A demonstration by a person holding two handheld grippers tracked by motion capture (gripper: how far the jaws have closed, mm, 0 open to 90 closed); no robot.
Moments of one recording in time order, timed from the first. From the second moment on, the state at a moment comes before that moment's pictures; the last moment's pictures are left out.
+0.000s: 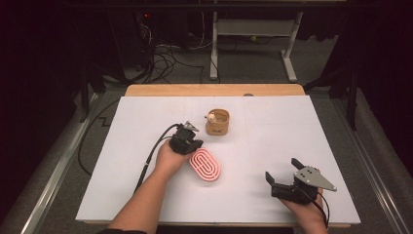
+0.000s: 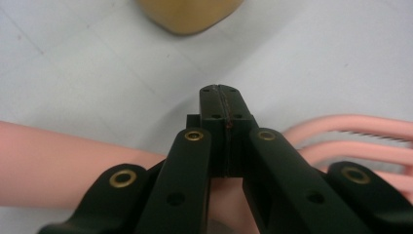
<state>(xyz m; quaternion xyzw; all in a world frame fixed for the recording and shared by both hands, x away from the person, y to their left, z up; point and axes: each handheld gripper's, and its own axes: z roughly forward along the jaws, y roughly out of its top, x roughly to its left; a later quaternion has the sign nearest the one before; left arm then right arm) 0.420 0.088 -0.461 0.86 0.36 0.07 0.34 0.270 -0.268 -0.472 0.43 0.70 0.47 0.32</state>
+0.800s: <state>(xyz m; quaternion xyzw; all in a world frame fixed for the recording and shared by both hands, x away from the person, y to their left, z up) 0.370 0.034 -0.447 0.90 0.27 0.05 0.34 0.271 -0.265 -0.472 0.43 0.70 0.47 0.31</state>
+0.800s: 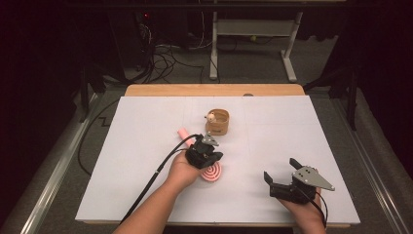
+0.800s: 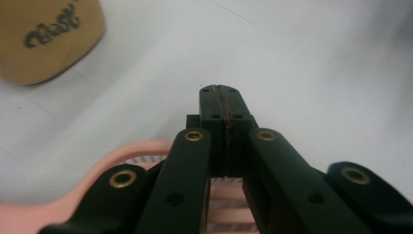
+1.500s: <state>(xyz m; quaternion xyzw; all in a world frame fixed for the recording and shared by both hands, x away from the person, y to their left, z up) 0.352 0.024 -0.450 0.93 0.23 0.06 0.26 0.270 -0.265 -0.472 0.43 0.70 0.47 0.32</state>
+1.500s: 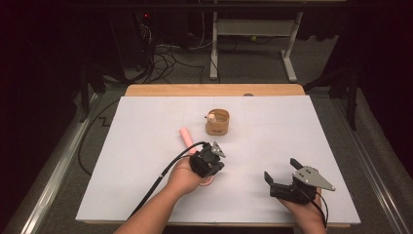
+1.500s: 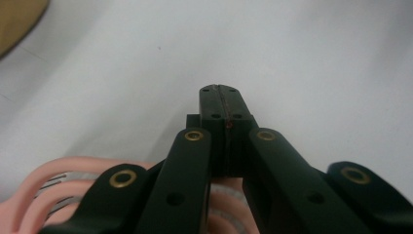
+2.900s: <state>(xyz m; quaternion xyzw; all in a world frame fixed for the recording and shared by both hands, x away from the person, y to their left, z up) 0.322 0.097 -0.447 0.93 0.26 0.09 0.25 0.270 -0.266 -0.471 0.43 0.70 0.47 0.32</state>
